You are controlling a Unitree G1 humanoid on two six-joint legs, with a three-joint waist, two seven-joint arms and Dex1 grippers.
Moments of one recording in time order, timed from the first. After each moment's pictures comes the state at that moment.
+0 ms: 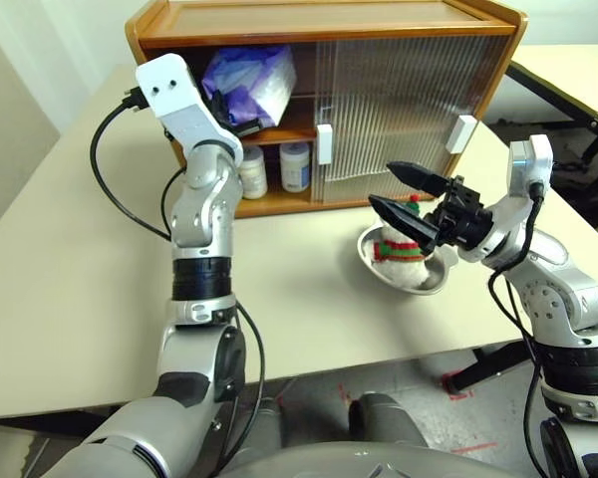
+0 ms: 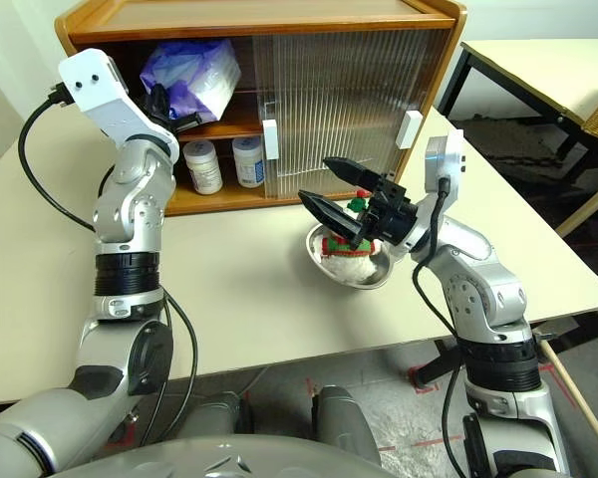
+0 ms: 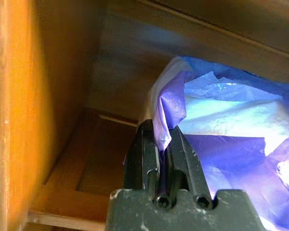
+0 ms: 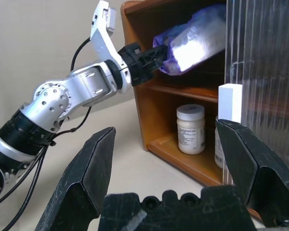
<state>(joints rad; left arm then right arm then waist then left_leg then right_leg) -0.82 0.02 0.23 0.17 -0.16 0.36 0.30 -0.31 -0.42 -0.10 -0.24 0.66 0.35 0.85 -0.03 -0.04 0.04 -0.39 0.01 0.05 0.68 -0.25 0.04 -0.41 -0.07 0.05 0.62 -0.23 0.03</state>
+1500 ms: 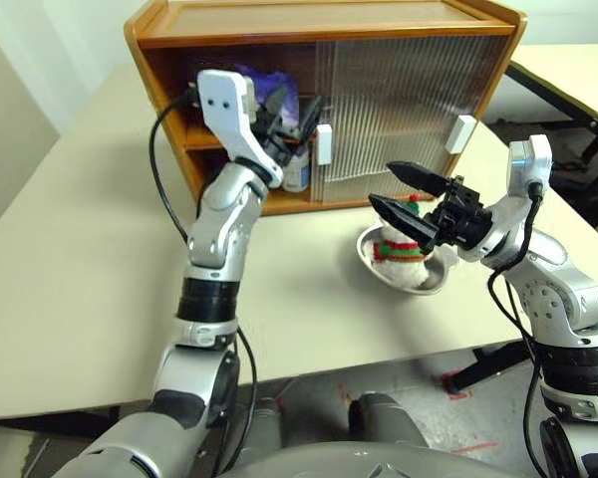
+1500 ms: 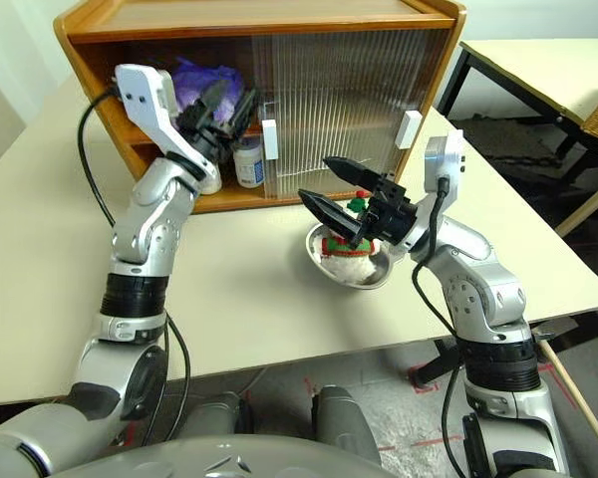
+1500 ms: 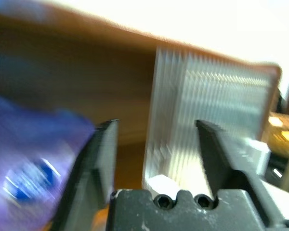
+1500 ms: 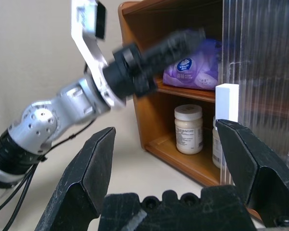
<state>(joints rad) -0.65 0.06 0.04 0.05 -0.31 0.28 -0.27 -0.31 -0.42 -0.09 -0.23 0.66 0.34 0.85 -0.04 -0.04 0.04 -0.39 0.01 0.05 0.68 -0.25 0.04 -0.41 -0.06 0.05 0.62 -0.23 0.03</state>
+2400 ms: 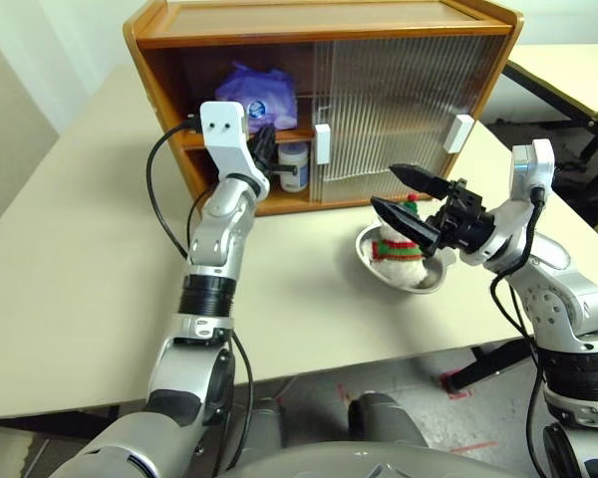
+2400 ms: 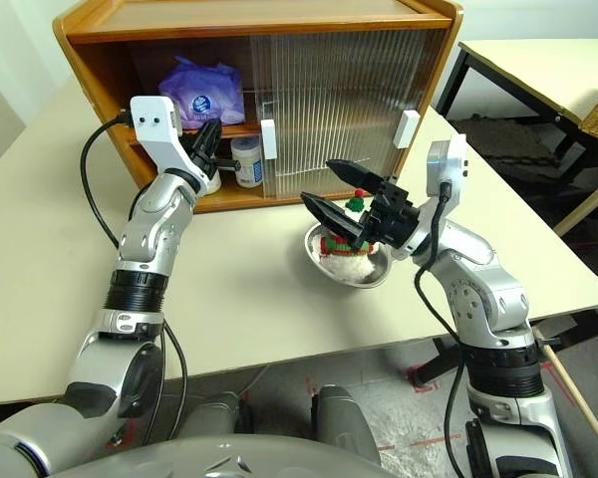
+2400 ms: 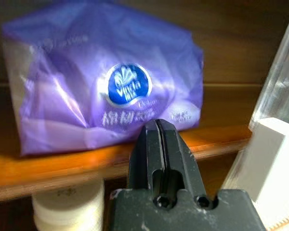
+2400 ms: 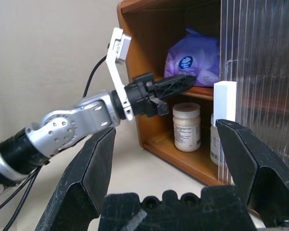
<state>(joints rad) -0.73 0.09 0.10 0.34 -0.17 0.19 -0.08 -0.28 -0.43 -0.10 -0.26 0.66 0.34 0.84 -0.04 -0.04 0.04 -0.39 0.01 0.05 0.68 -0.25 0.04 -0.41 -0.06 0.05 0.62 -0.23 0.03</state>
